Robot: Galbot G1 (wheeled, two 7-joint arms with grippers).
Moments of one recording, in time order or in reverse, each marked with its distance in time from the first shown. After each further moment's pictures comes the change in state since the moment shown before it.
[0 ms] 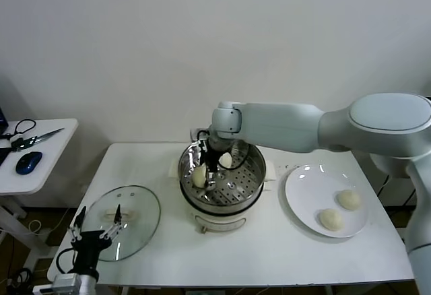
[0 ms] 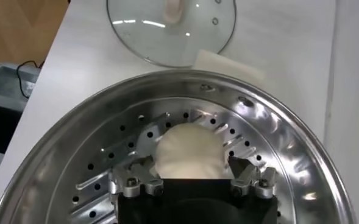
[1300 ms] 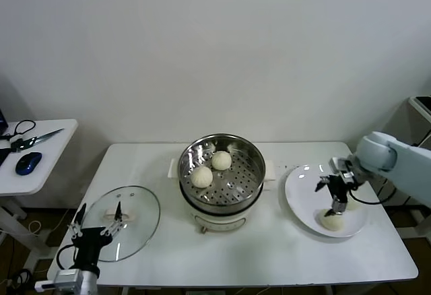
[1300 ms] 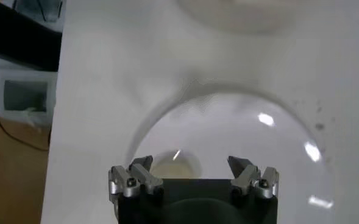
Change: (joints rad) left arm -0.020 -0.016 0.002 -0.006 0.031 0.027 0.000; right arm -0.480 -0.852 0.475 0.183 -0.650 0.207 -0.237
